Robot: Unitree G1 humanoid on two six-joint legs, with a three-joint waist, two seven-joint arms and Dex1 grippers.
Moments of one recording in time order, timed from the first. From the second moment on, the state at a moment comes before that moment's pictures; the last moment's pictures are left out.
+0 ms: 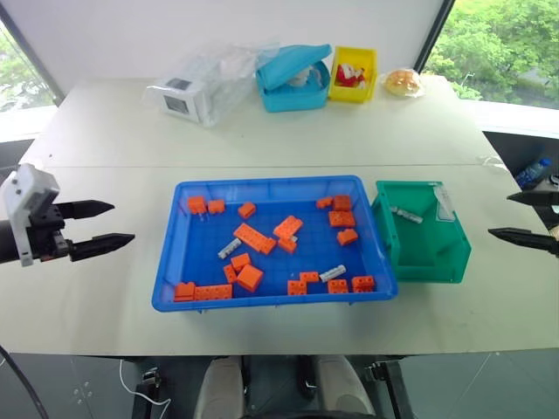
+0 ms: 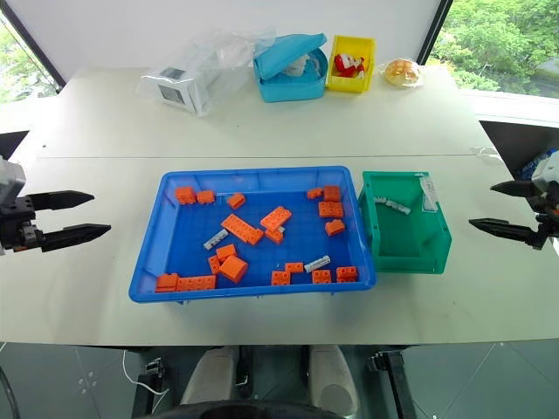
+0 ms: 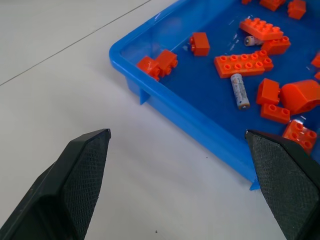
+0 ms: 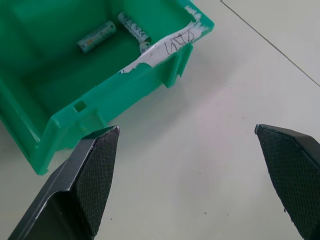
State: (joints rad) left arm -0.06 1.12 0.47 -0.06 -0.60 0.61 -1.24; right arm -0.44 -1.21 -0.24 0.63 0.27 0.07 1.43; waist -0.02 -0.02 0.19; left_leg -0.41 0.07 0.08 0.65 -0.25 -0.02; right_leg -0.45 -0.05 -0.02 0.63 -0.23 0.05
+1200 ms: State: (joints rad) left arm 0.06 1.12 0.48 -0.40 -0.68 0.69 -1.26; right arm -1.25 -0.05 0.47 1.06 -0.13 -0.23 1.31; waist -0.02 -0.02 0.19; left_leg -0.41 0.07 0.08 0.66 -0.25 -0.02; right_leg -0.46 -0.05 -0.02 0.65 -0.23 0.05
